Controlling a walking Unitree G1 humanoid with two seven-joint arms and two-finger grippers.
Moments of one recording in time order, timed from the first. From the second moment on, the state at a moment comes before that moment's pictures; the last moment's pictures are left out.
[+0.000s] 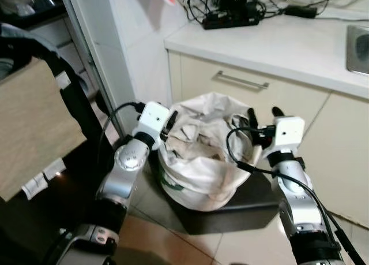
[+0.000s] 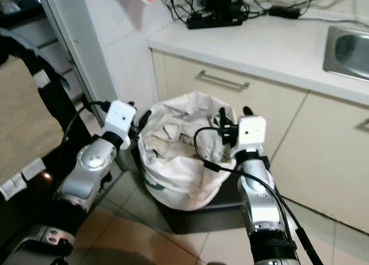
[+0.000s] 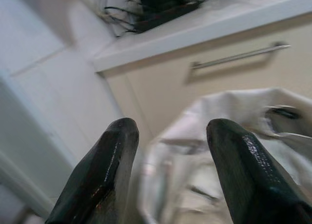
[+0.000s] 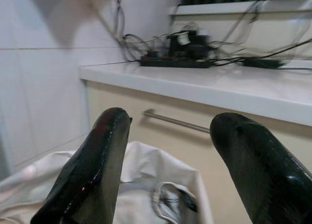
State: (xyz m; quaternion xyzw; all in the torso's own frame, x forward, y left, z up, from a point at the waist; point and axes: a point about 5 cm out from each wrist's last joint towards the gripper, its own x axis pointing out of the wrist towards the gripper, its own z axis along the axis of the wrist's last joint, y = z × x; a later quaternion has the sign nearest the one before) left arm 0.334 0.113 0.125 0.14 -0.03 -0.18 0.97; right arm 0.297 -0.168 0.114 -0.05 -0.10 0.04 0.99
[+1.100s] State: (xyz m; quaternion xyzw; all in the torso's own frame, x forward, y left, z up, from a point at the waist) left arm 0.395 0.092 0.161 0.33 0.12 -0.36 0.86; right arm 0.180 -0.216 0.135 -0.09 -0.05 -0.02 0.99
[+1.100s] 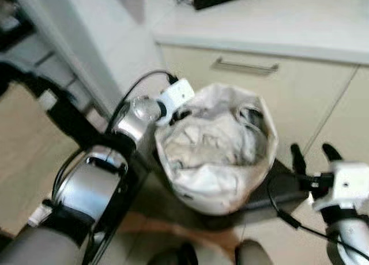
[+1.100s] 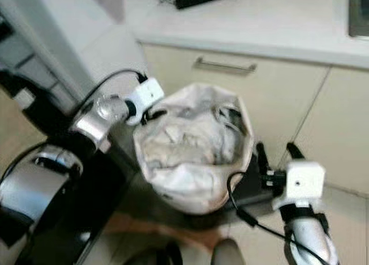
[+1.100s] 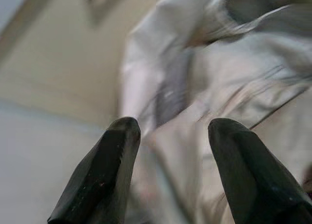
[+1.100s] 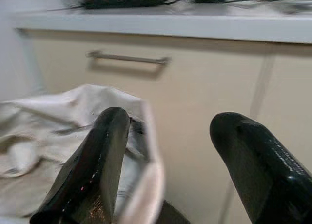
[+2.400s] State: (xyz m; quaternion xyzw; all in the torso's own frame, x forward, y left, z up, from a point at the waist) left arm 0.399 0.133 0.148 0.49 0.17 -0.28 0.81; right arm 0.128 -0.211 0.150 -0.09 0.03 -0.03 0.99
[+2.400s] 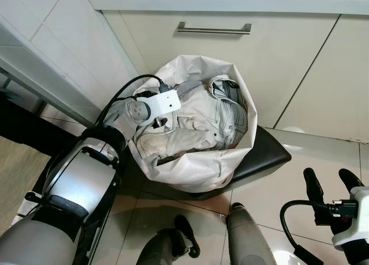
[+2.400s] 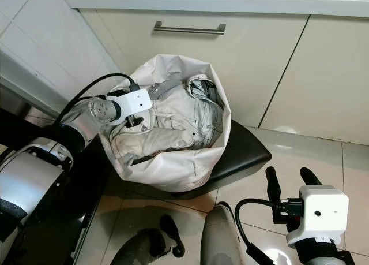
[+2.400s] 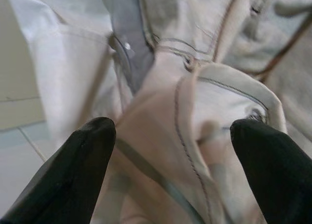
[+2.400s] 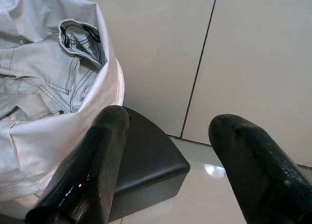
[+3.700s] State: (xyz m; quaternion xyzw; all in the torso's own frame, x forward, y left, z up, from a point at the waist) left arm 0.381 0.106 0.108 0.59 0.05 -0.21 0.78; right arm 0.135 -0.213 0.147 -0.11 0.04 -0.03 0.99
